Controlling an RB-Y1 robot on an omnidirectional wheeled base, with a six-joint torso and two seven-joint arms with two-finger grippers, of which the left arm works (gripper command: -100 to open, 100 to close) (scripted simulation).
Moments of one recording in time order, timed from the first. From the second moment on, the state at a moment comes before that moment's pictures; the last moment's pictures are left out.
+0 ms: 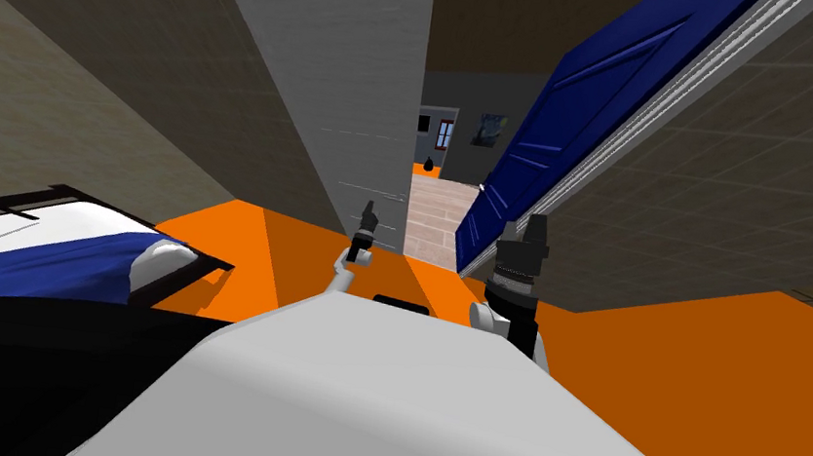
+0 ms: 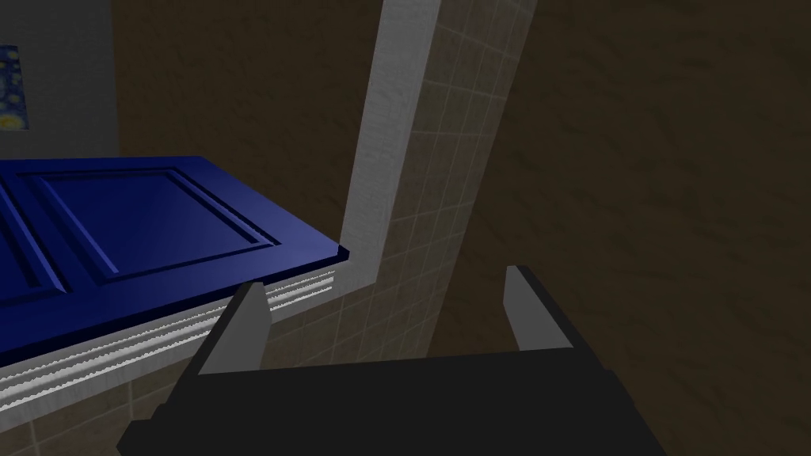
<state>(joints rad) -0.04 0.05 0.05 -1.48 0.01 -0.52 0.04</state>
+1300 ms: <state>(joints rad) -0.24 0.05 0.04 -1.13 0.03 -0.49 0.02</state>
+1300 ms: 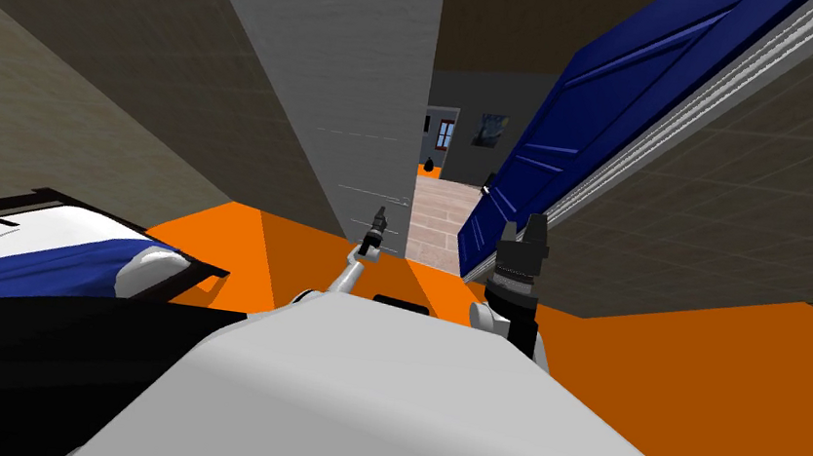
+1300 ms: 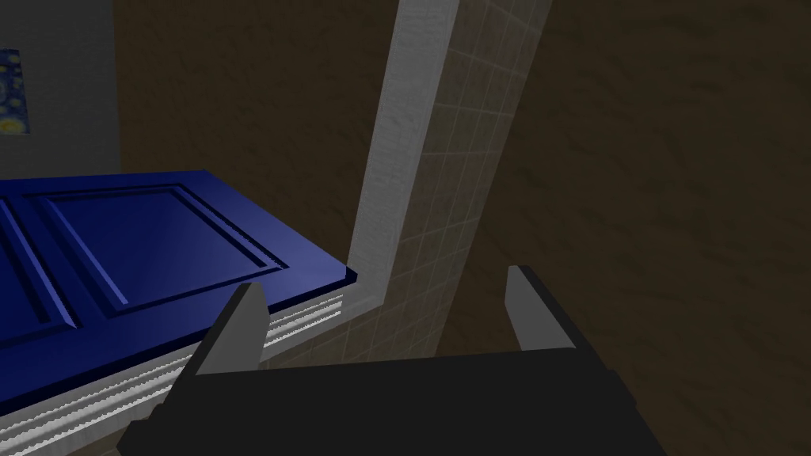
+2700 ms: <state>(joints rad) -0.44 0.03 0.04 -0.75 0.06 -0.47 -0.01</state>
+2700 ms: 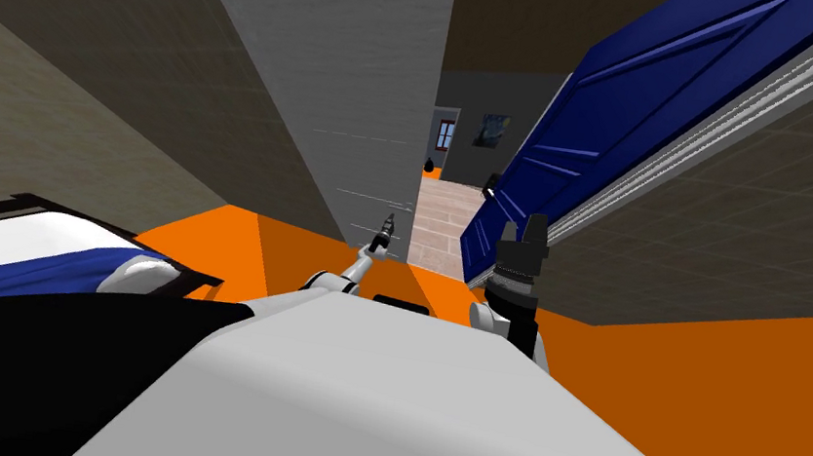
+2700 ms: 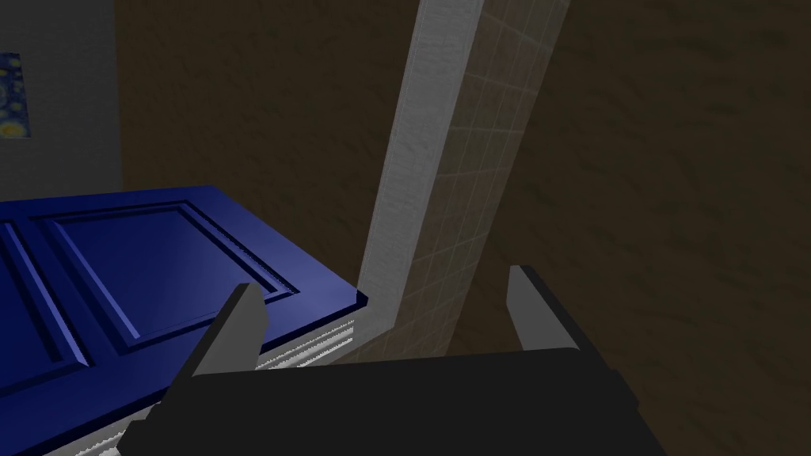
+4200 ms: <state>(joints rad) -0.51 0.04 0.05 -0.63 0.07 -0.47 -0.02</state>
